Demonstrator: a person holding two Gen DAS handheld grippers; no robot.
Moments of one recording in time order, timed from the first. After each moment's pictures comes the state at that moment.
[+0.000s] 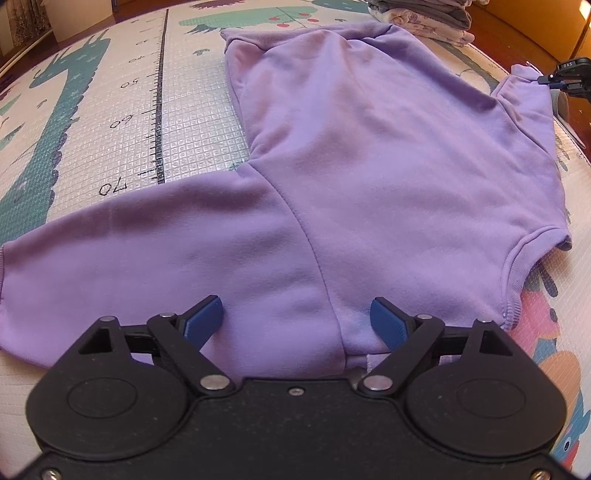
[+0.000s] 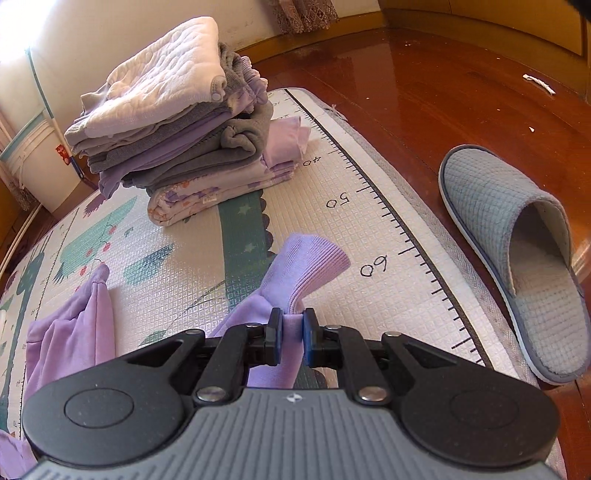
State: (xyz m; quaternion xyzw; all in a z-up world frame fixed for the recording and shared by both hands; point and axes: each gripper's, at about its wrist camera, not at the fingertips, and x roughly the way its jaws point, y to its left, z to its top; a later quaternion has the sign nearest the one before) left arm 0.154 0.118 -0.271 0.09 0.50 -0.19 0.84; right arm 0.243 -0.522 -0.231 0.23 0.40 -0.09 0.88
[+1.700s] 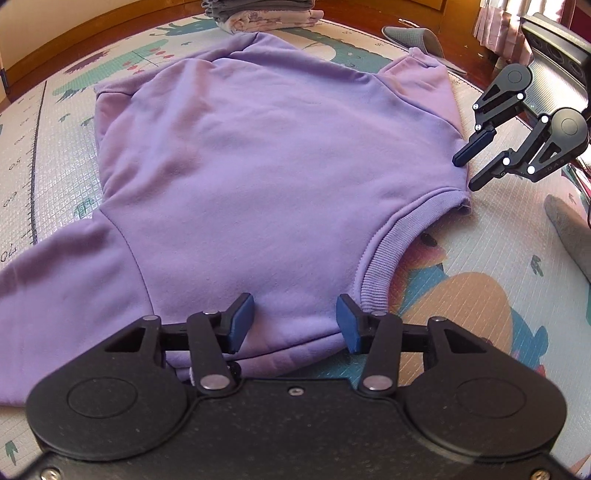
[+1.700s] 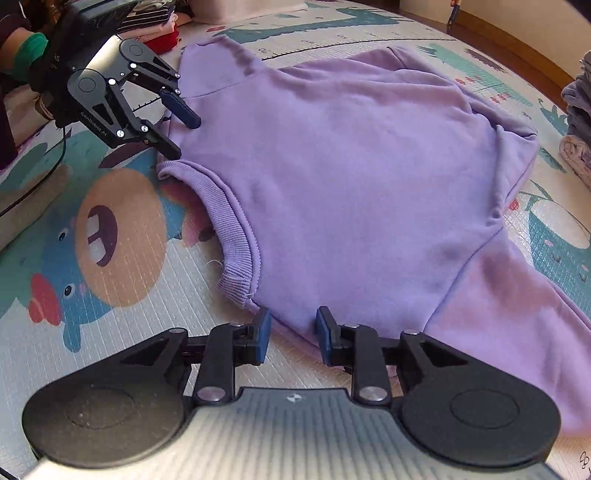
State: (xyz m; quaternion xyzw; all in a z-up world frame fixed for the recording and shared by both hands) left arm 0.086 0.050 -0.262 0.16 0.46 -0.35 0.80; right arm 0.053 -0.246 -0.244 -0.19 0.47 0.39 0.77
